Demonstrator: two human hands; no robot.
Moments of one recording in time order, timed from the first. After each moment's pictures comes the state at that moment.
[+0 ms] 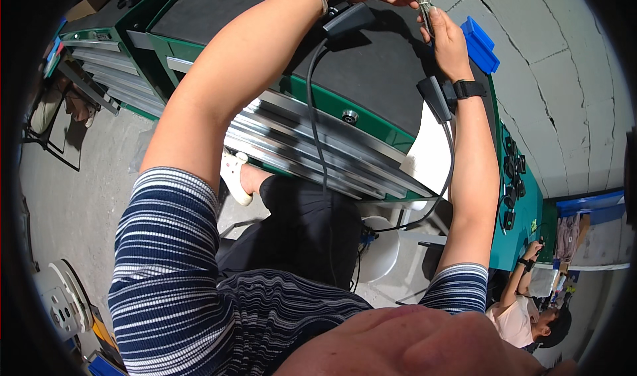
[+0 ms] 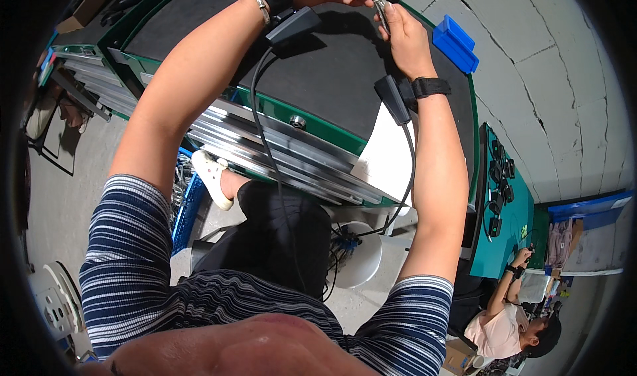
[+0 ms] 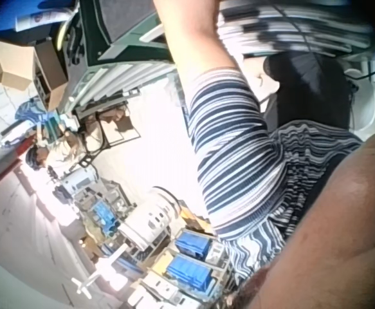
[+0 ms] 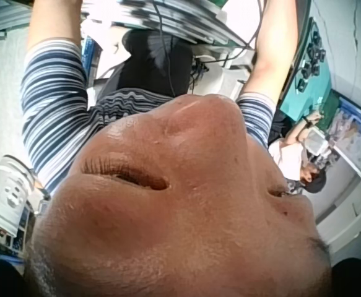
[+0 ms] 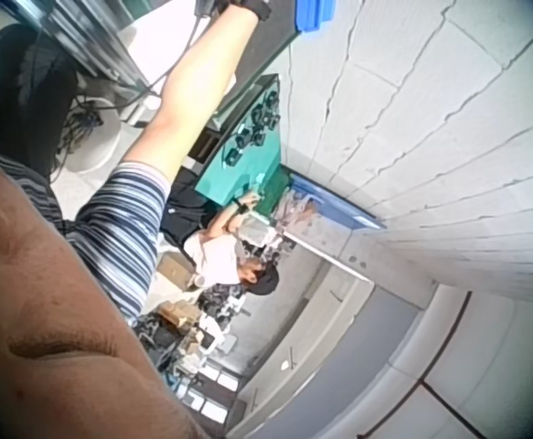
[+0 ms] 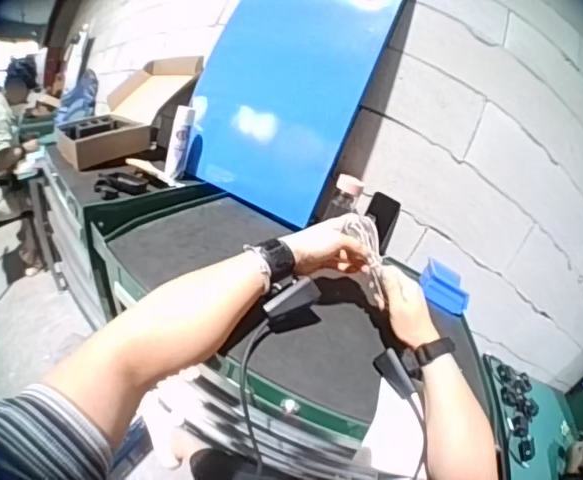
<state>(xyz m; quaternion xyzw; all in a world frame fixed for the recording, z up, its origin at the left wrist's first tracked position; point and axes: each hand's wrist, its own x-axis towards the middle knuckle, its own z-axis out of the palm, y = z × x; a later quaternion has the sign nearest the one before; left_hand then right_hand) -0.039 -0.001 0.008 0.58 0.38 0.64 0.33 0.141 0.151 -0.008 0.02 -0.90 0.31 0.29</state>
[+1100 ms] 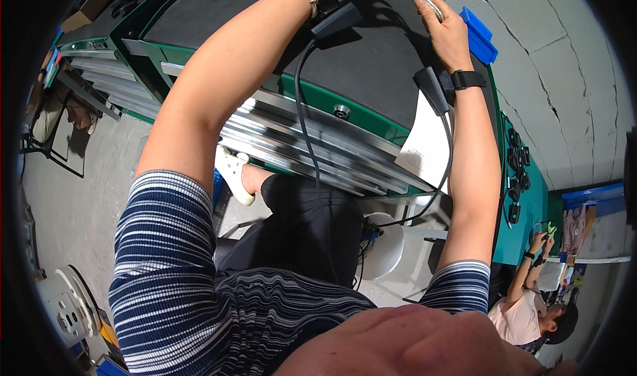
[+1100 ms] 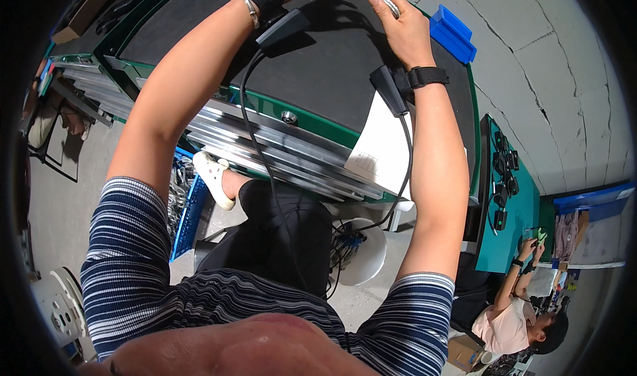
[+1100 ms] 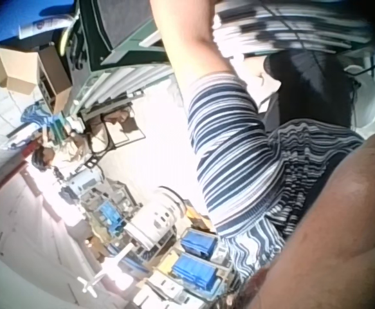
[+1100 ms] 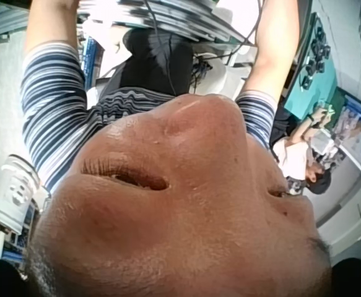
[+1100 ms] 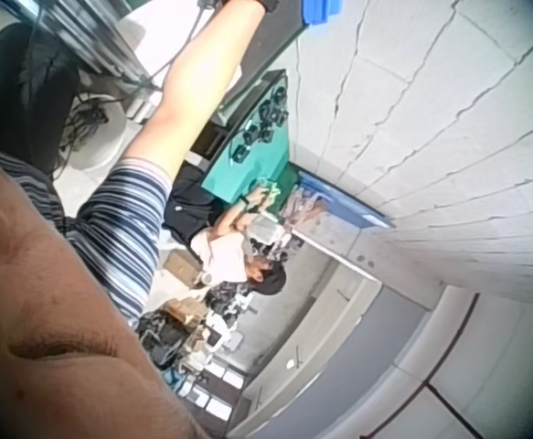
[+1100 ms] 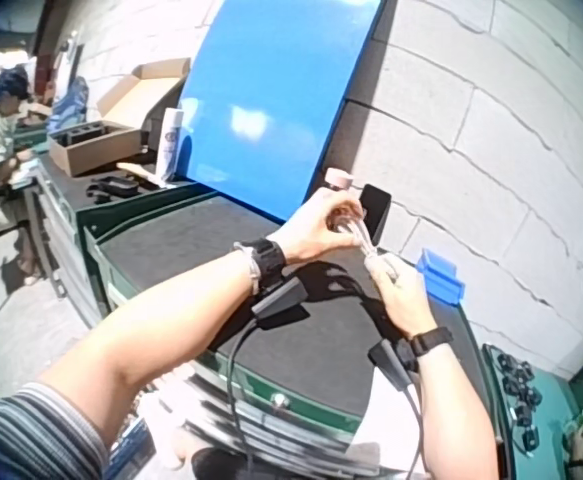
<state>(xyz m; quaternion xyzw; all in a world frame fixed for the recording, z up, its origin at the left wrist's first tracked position) -0.041 0.004 0.004 0.61 0.53 0.55 -0.22 0.147 0.153 -0.001 -0.03 -0.92 0.21 0.34</state>
